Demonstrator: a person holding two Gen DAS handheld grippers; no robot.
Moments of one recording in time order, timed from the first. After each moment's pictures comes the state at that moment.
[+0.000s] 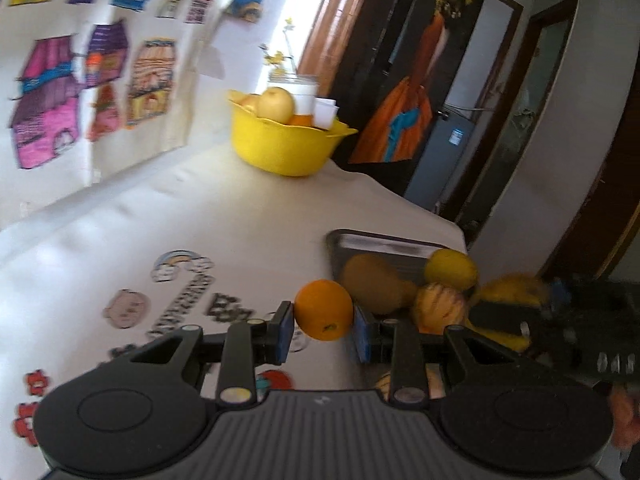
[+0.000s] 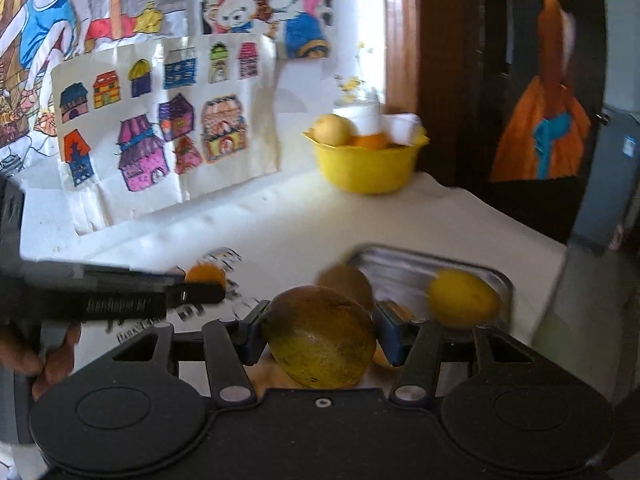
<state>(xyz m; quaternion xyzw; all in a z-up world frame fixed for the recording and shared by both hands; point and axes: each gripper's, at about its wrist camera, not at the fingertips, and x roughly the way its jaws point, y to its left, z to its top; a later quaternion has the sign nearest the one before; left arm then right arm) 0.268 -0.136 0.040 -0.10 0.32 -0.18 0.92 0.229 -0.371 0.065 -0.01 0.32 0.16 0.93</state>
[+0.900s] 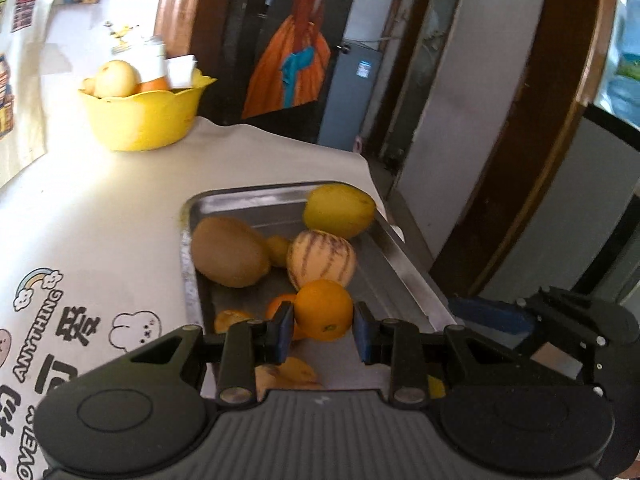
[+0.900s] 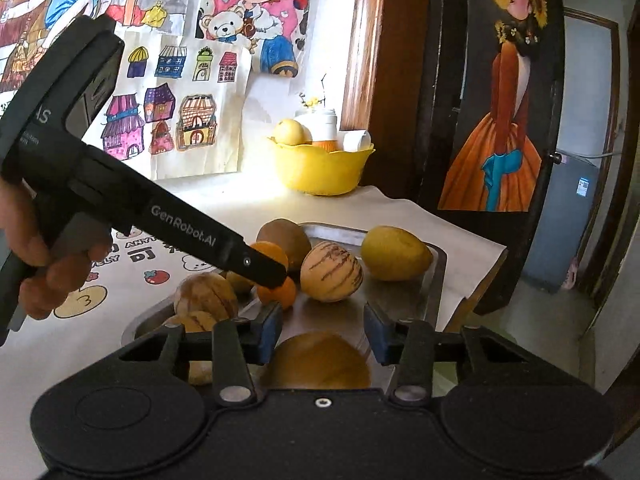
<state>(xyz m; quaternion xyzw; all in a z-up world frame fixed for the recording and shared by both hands) 0.272 -0.233 0.024 0.00 0.35 -0.31 0.88 0.156 -0.404 0.001 -0.05 0.23 0.10 0.97</state>
